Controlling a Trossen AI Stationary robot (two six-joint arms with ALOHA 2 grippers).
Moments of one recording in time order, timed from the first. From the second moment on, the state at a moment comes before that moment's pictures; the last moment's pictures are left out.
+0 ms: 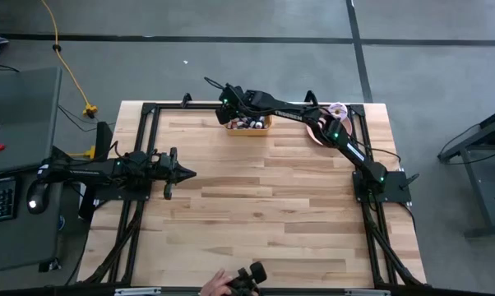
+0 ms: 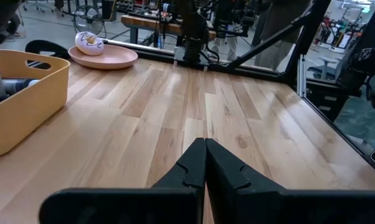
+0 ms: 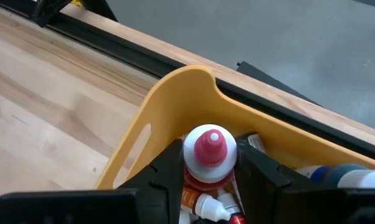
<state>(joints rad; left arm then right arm) -0.01 0.14 0.02 0.00 -0.01 -0.16 -0.43 2.49 2.31 -0.80 0.34 0.60</state>
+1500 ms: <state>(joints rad) -0.01 0.14 0.02 0.00 -0.01 -0.16 -0.38 2.46 2.31 -0.78 0.34 0.52</state>
